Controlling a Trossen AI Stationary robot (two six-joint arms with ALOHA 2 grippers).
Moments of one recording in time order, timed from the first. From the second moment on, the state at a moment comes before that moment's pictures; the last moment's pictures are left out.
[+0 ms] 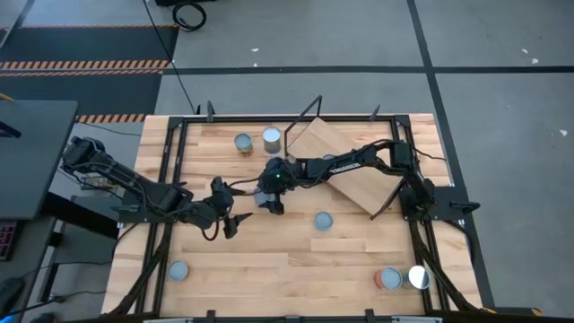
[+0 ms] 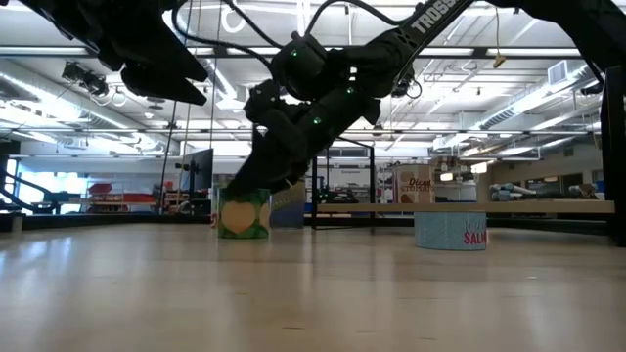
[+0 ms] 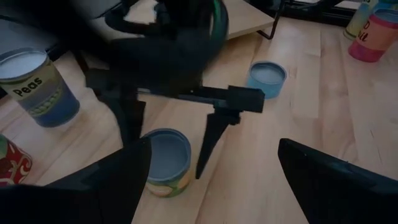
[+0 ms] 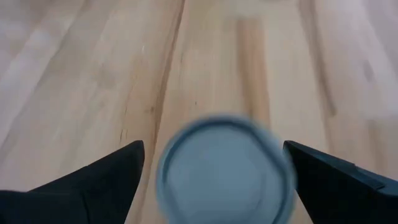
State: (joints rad) left arm -0.45 1.09 0.60 -0.14 -0.69 -0.49; right arm -0.10 2.14 1.42 0.01 -0.20 -0.08
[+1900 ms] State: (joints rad) left arm -0.47 0.96 0.60 -0.07 -0.68 -0.51; right arm -0.54 1.05 0.66 -0.23 0.27 0.16
